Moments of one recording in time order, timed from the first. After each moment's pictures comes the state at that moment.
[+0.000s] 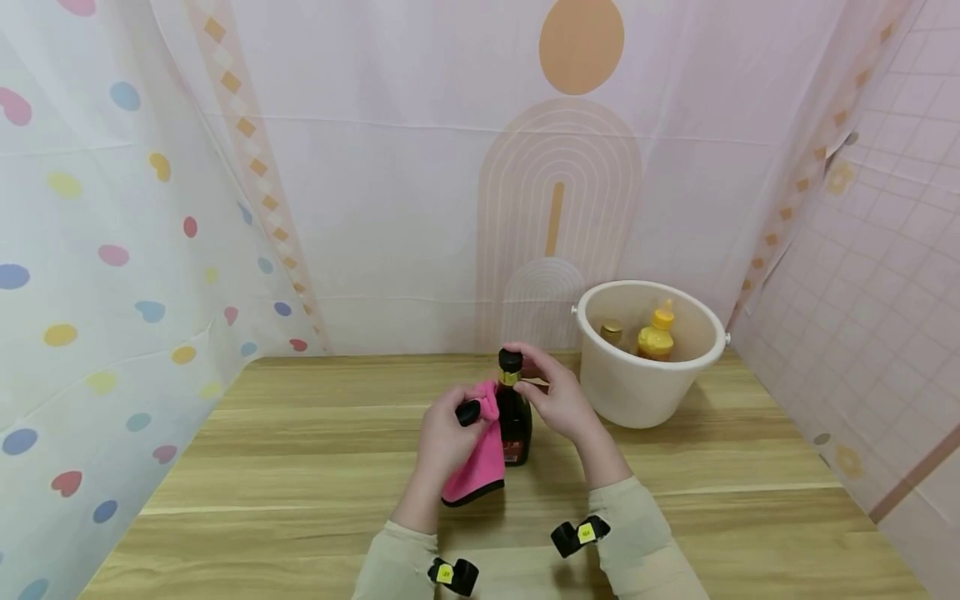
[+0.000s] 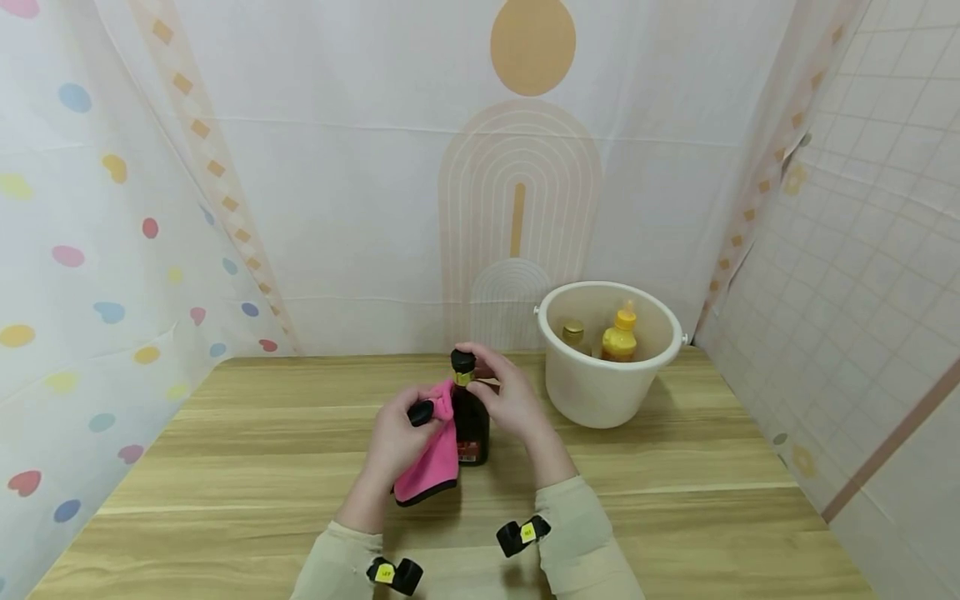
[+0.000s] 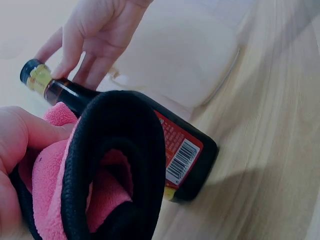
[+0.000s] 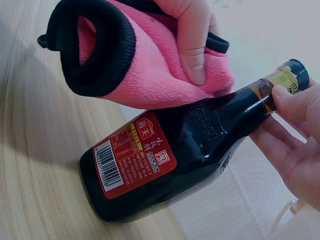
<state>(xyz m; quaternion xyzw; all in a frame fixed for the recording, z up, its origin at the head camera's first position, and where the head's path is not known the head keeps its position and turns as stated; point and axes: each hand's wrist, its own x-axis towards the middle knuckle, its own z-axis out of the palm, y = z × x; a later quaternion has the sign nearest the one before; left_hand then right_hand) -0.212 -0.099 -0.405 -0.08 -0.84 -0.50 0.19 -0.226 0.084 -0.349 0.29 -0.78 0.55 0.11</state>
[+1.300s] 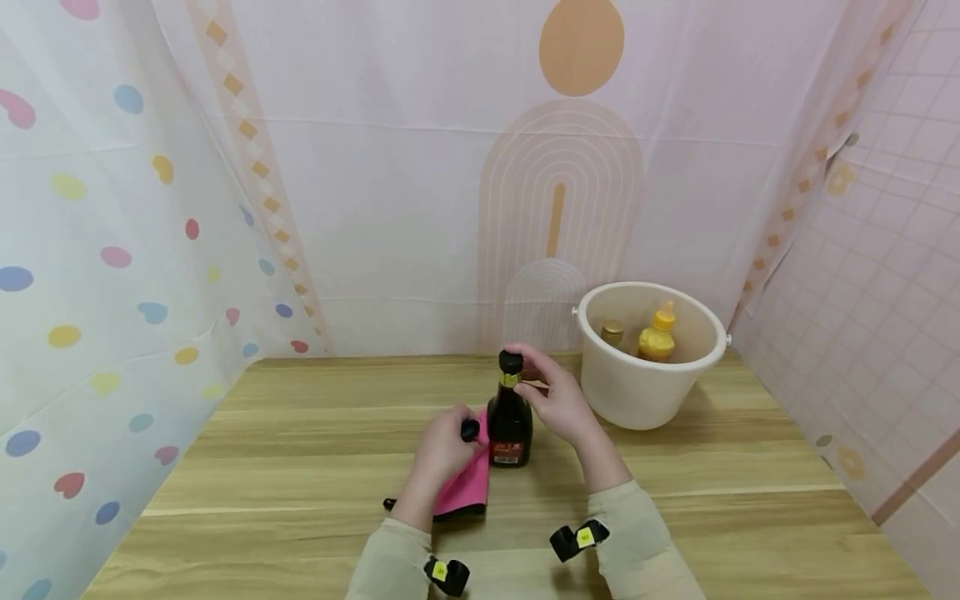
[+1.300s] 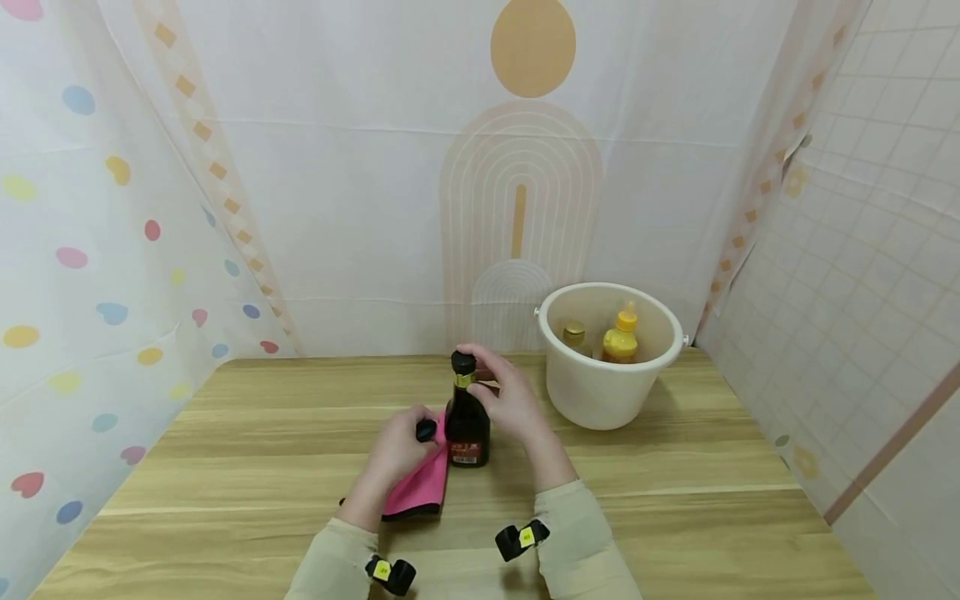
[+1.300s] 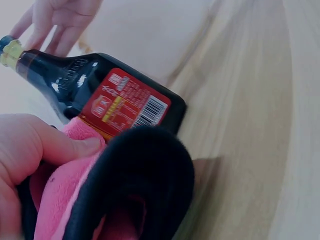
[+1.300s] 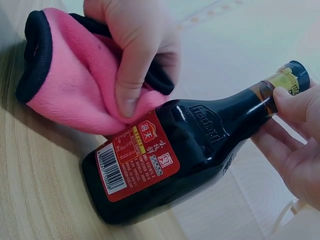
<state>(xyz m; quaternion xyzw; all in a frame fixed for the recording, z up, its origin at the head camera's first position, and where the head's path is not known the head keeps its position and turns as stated) -0.222 -0.114 -0.430 -0.10 -0.92 -0.36 0.10 -0.250 0.087 -0.381 0.29 -0.77 0.55 0.12</state>
